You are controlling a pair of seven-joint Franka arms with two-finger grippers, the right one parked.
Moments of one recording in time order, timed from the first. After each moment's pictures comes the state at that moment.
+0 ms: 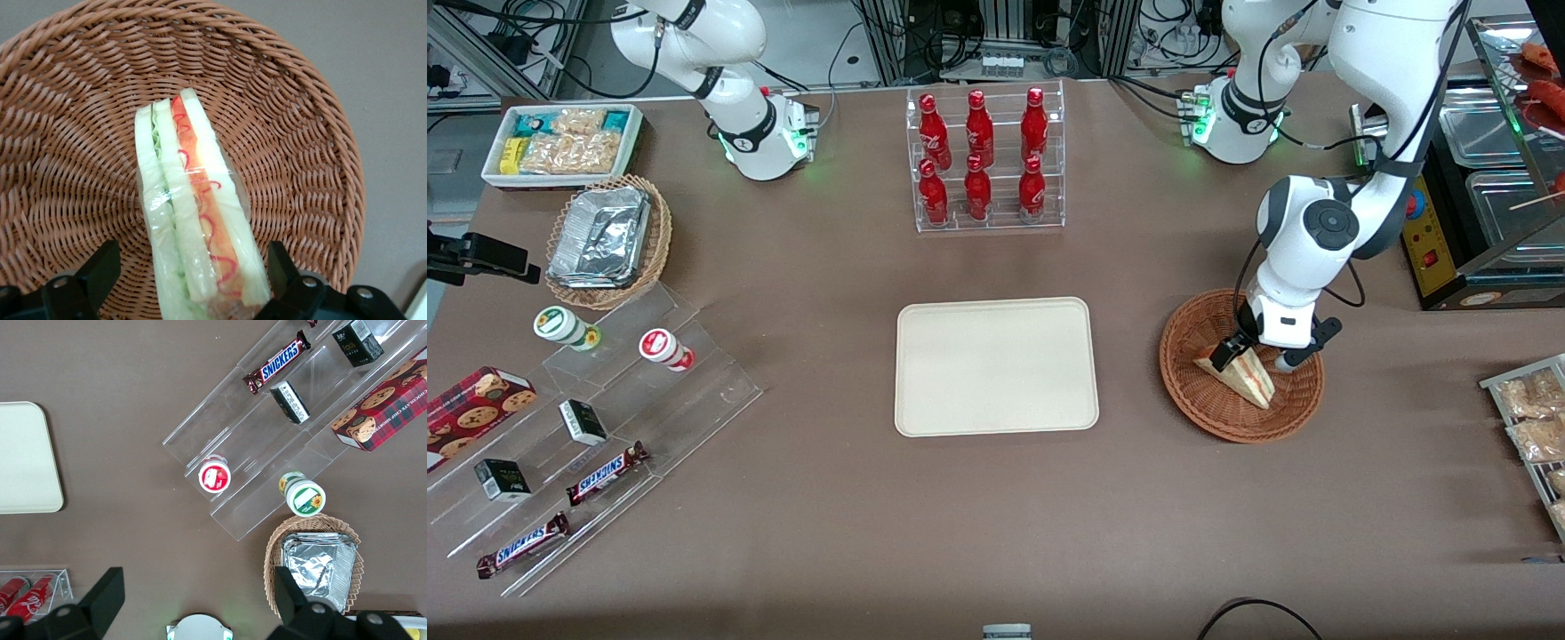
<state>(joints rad) -0.10 0.22 -0.10 -2.40 0.04 2.80 -0.87</state>
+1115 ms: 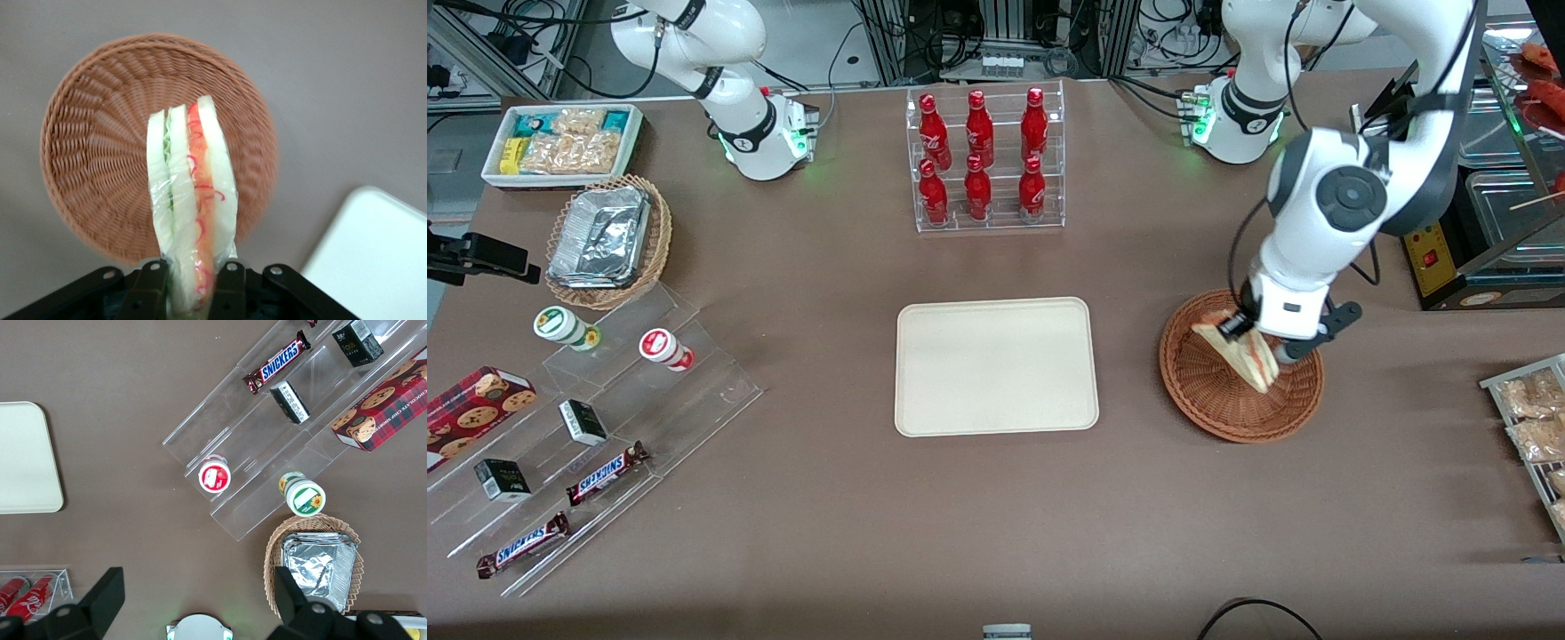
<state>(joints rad) -0.23 0.08 -0.13 -2.00 0.05 2.07 -0.87</state>
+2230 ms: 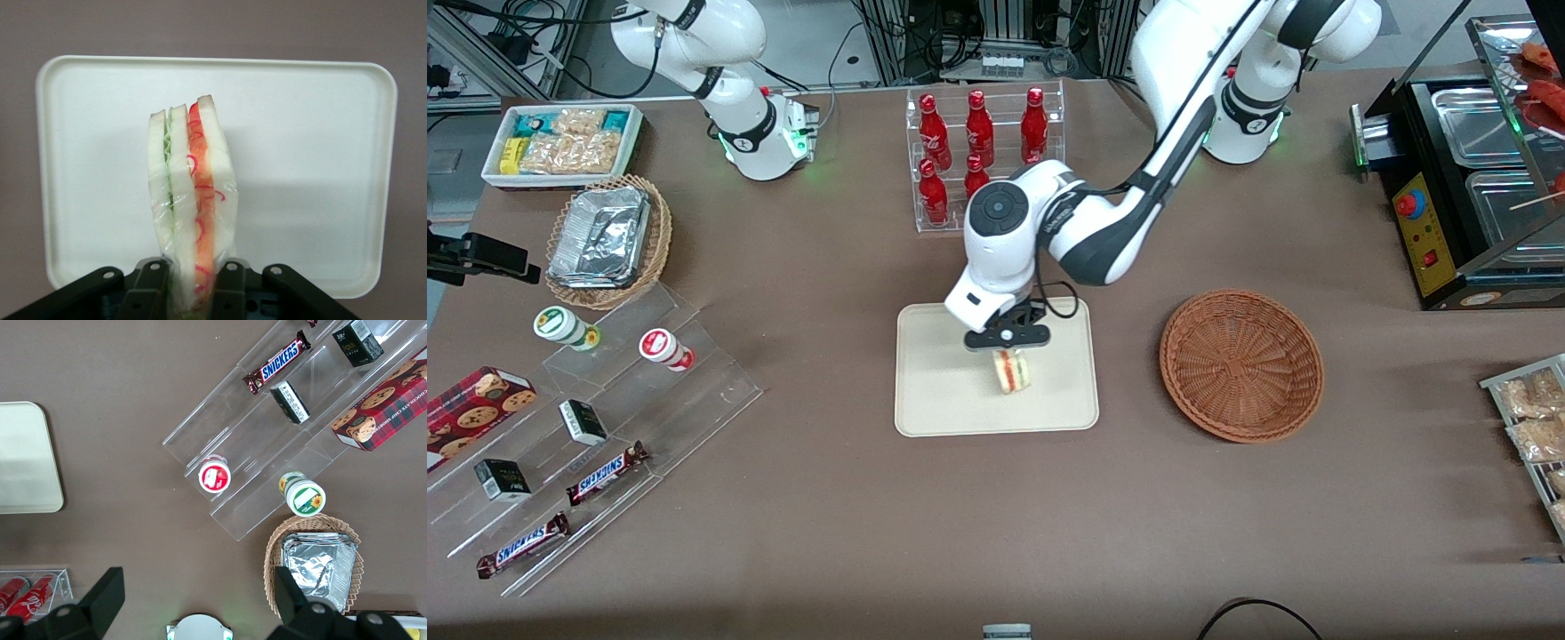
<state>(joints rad) -0.72 0.64 -0.14 -1.49 0.12 2.19 -0.91</state>
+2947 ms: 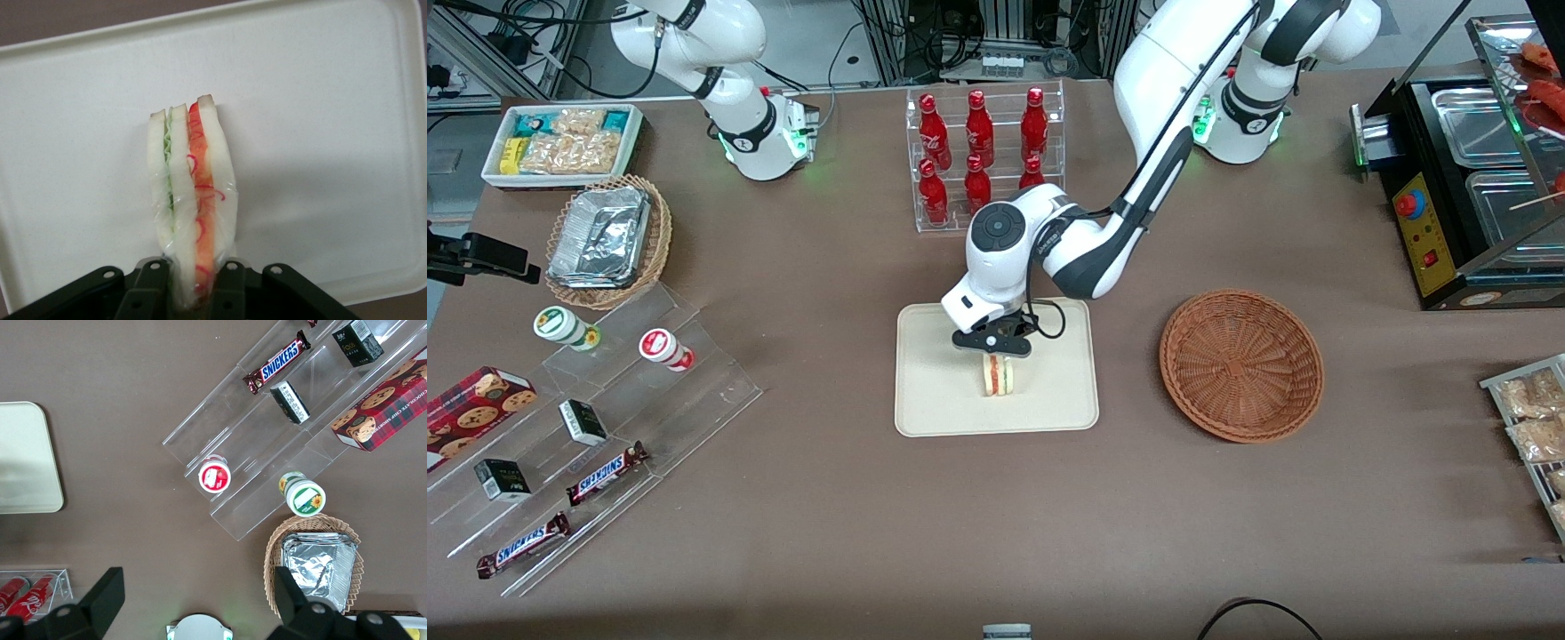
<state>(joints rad) -0.72 0.70 -0.13 -1.57 0.13 2.32 -0.75</state>
